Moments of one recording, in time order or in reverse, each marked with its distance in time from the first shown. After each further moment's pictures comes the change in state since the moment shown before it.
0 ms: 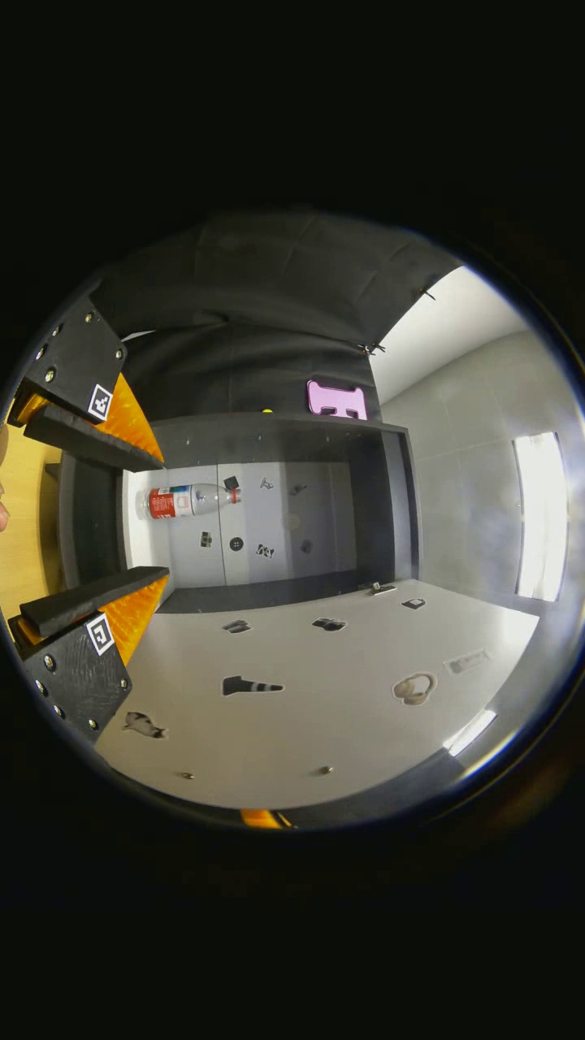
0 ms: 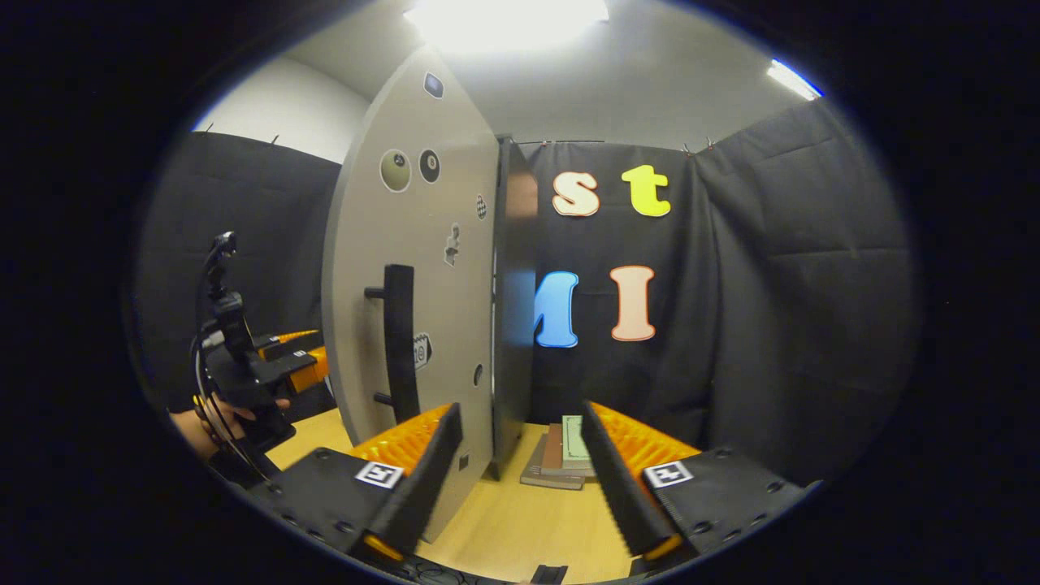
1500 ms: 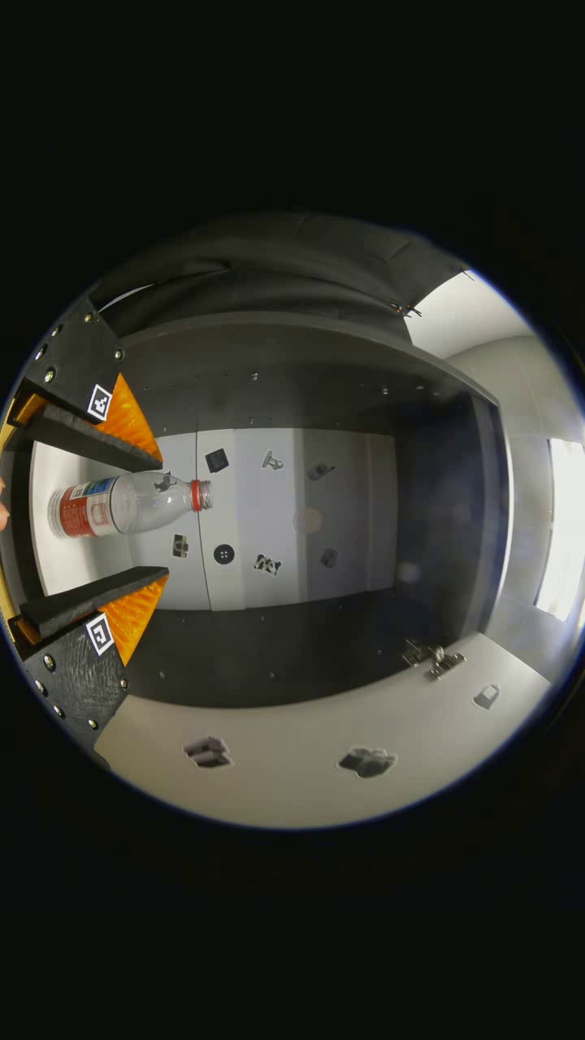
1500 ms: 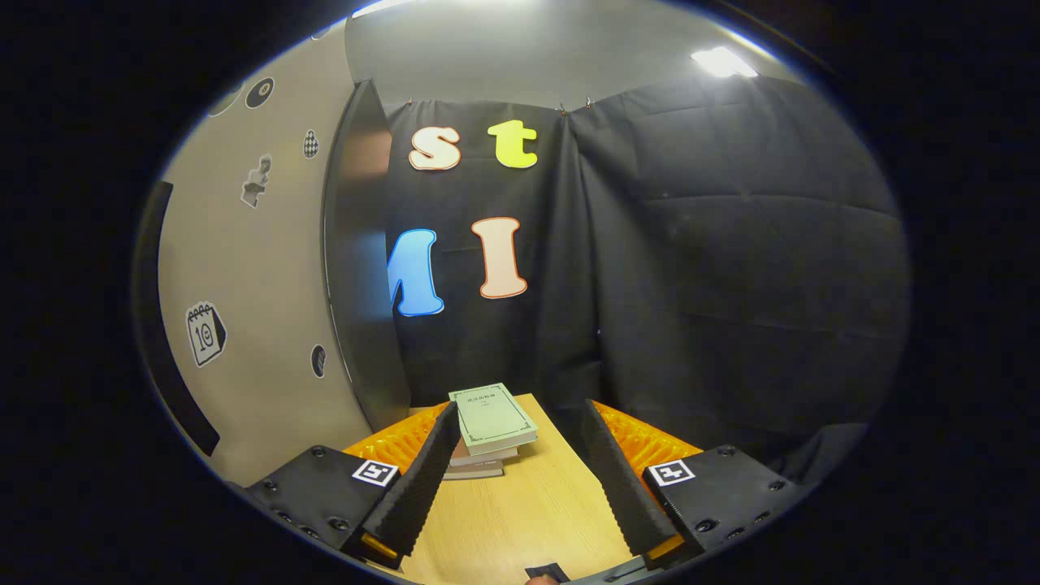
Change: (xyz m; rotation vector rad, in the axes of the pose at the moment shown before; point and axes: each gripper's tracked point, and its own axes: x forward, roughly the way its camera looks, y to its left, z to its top) left arm 0.261 0.046 -0.038 -0.042 0.072 -0.126; right arm 0.068 -0.073 -0.067 0.140 0.132 -0.470
